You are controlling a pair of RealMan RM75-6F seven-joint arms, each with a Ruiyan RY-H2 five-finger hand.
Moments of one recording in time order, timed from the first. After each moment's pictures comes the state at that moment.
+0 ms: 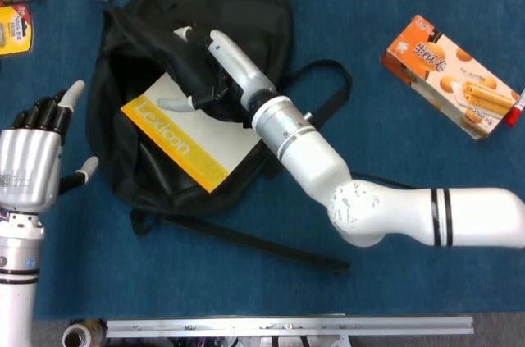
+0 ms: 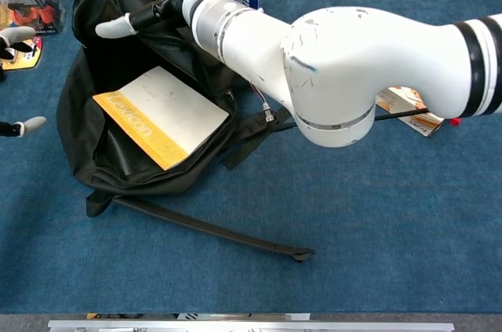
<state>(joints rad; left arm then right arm) -0.19 -1.40 -0.05 -1.63 1.50 1.51 0.34 1.18 -1.84 0.69 -1.60 -0.27 0.86 -0.16</state>
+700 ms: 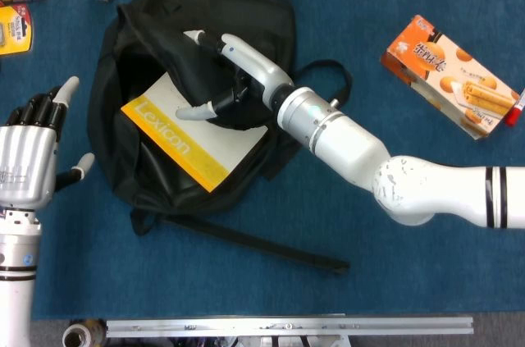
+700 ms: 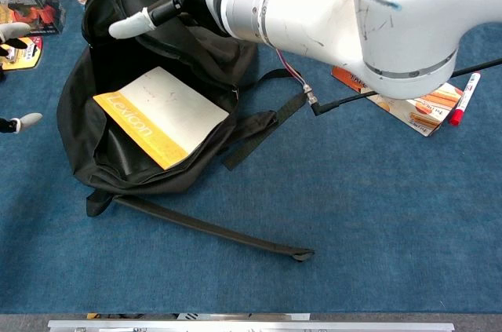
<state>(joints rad) -0.19 -1.39 -0.07 -1.65 1.48 1.50 0.35 1.17 -1.60 0.62 -1.70 -0.19 0.64 -0.04</state>
